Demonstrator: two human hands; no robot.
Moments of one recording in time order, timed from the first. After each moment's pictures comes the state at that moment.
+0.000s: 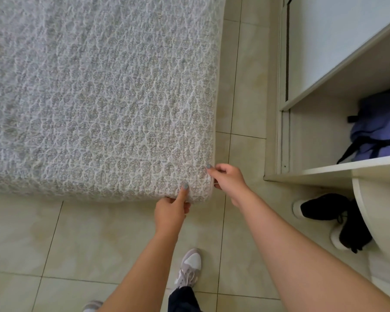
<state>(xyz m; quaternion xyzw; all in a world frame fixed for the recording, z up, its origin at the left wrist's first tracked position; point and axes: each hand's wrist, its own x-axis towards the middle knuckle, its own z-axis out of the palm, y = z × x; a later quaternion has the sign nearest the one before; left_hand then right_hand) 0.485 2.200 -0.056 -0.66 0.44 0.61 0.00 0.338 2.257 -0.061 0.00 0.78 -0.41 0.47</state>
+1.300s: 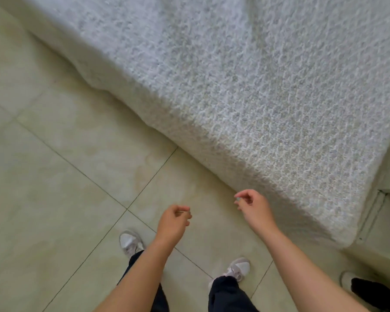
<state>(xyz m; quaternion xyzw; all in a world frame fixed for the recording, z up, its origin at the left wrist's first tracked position) 0.860 2.036 0.000 -0.69 0.32 0.65 -0.03 0.655 2.072 0.007 -0.26 0.83 -0.18 0.45</state>
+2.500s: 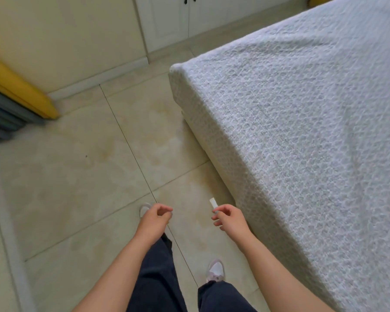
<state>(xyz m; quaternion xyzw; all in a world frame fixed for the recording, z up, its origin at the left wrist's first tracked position) 1.422 1.471 0.134 -0.77 0.27 0.56 -0.15 1.212 1.444 0.139 -0.34 0.73 -0.10 0.59</state>
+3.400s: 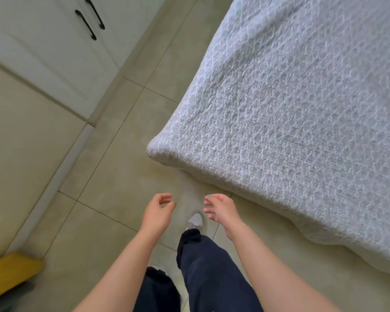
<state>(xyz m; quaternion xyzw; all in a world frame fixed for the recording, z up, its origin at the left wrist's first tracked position) 1.557 0.957 0.054 -0.68 0.46 0.57 0.01 1.398 1.028 0.044 0.03 0.75 -0.30 0.59</state>
